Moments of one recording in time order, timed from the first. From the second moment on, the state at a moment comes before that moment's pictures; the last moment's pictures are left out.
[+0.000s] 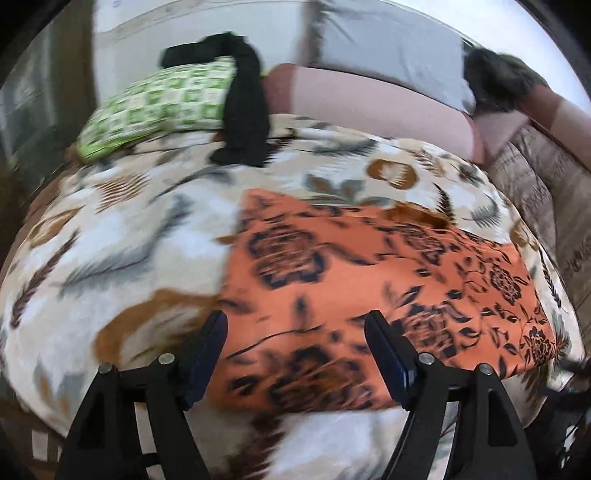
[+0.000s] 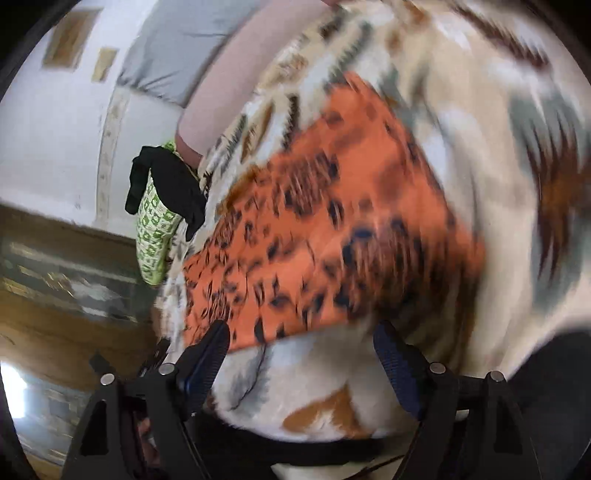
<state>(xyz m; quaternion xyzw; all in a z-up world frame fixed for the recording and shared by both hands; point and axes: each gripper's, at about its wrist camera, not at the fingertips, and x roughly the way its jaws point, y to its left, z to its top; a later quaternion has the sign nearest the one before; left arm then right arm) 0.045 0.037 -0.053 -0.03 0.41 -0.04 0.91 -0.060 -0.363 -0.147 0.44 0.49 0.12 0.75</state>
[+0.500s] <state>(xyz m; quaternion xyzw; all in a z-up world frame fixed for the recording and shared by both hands) 0.095 -0.025 -0.087 0.02 0.47 -0.04 0.88 -0.047 -0.417 -0.179 0.58 0.40 0.03 0.71</state>
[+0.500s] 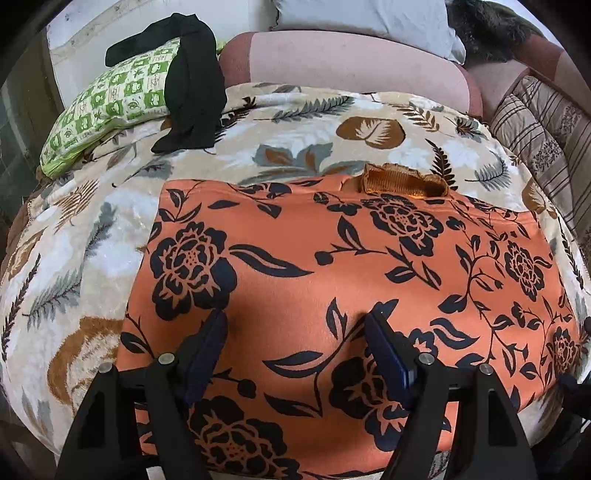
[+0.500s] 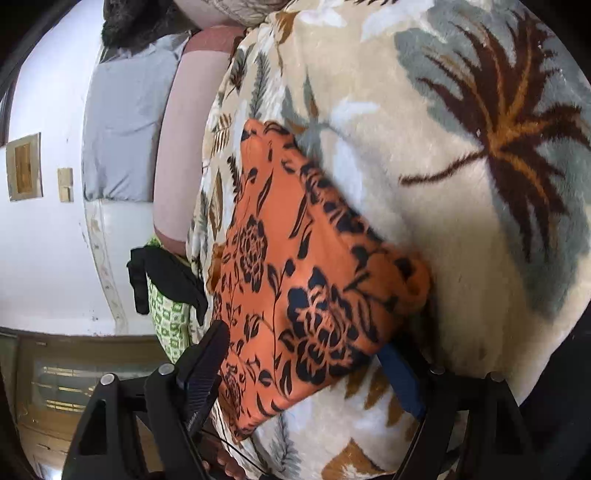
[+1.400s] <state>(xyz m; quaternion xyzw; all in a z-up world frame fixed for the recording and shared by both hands) 0.105 -0.025 -0.092 0.02 0.48 -0.04 0.88 -0.023 -0.418 -0.170 0.55 0.40 0.02 0.74</state>
